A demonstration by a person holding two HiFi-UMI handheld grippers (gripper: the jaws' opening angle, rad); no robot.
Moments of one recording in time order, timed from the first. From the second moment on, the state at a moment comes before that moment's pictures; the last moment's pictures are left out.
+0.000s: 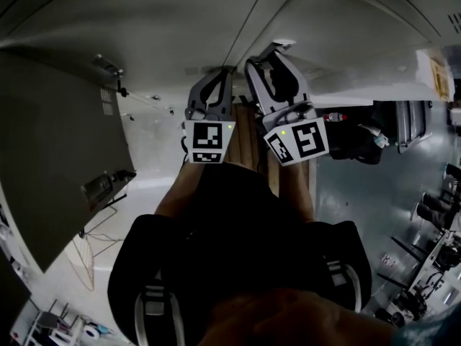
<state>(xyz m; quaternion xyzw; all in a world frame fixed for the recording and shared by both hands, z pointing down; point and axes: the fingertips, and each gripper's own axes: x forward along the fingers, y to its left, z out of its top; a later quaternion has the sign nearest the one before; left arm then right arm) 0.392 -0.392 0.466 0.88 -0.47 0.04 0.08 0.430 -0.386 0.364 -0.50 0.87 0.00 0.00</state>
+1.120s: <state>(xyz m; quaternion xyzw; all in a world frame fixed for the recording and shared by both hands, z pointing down) 0.426 -0.334 0.448 0.89 -0.45 0.02 0.11 0.442 -0.316 0.363 -0.45 0.89 -0.01 -0.01</state>
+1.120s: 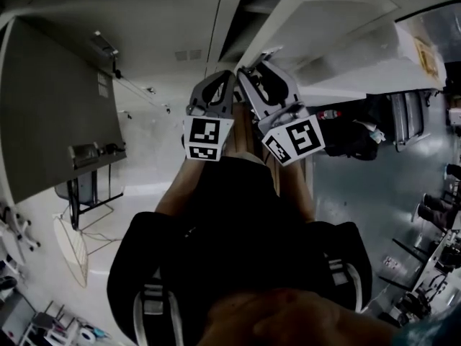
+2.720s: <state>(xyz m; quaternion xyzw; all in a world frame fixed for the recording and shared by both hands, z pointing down) 0.590 -0.131 0.410 0.89 -0.45 0.01 0.10 0.636 -0.154 0.361 -0.49 0.87 0.00 0.01</state>
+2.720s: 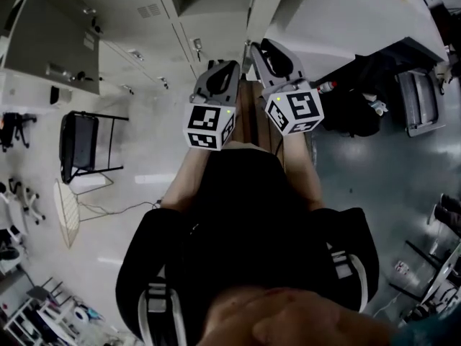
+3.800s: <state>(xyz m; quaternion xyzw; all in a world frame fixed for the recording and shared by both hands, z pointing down) 0.566 -0.064 0.344 0.86 -0.50 0.00 0.10 0.665 -0.105 0.359 -0.58 0.81 -0.01 -0.04</state>
